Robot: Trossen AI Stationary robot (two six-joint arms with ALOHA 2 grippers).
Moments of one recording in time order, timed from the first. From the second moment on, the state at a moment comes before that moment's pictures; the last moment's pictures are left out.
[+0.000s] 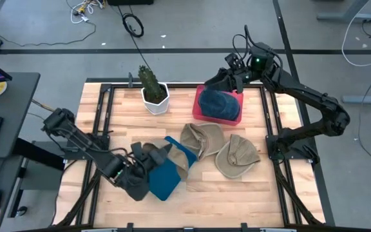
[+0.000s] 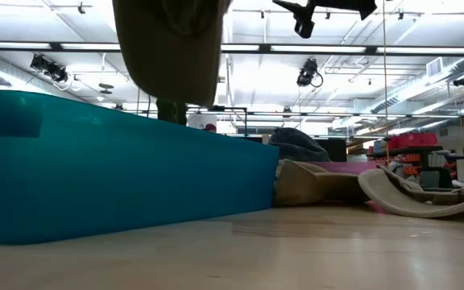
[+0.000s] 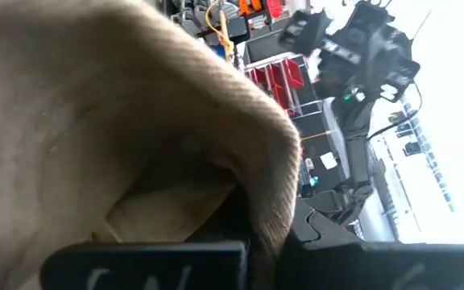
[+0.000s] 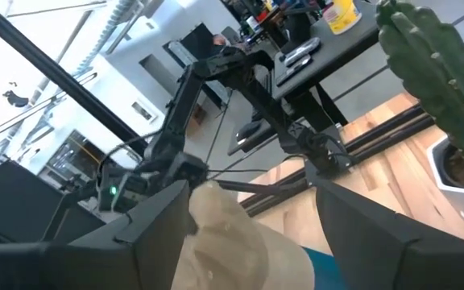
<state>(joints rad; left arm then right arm) -0.65 1.55 1.29 -0.29 -1.38 -1.88 -0.60 1.29 1.29 -0.09 -0.88 0.64</state>
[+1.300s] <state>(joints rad) -0.63 1.66 1.29 -0.60 -1.22 -2.14 -0.60 1.29 1.29 -0.10 -0.83 0.69</state>
